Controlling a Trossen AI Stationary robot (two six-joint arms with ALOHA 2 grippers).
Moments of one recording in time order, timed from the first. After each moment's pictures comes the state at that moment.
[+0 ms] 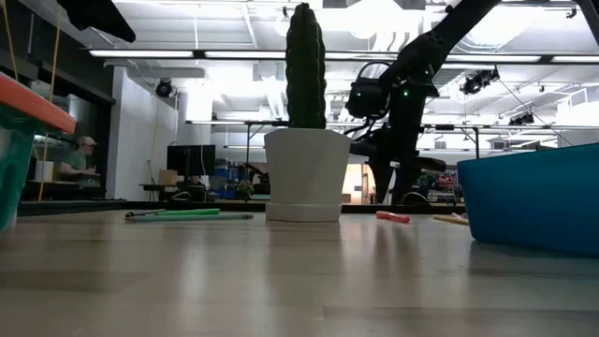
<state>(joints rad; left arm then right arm) 0.20 0.61 1.01 -1.08 -0.45 -0.18 -0.52 1.79 1.11 -0.61 0.03 0.73</state>
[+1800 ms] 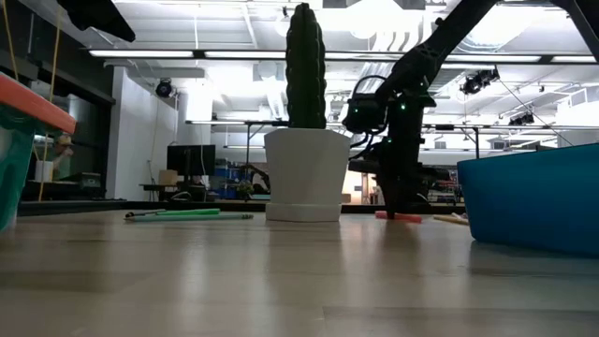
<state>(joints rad) 0.20 0.61 1.01 -1.08 -0.43 -0.17 -0.52 1.86 1.12 -0.65 0.06 0.70</state>
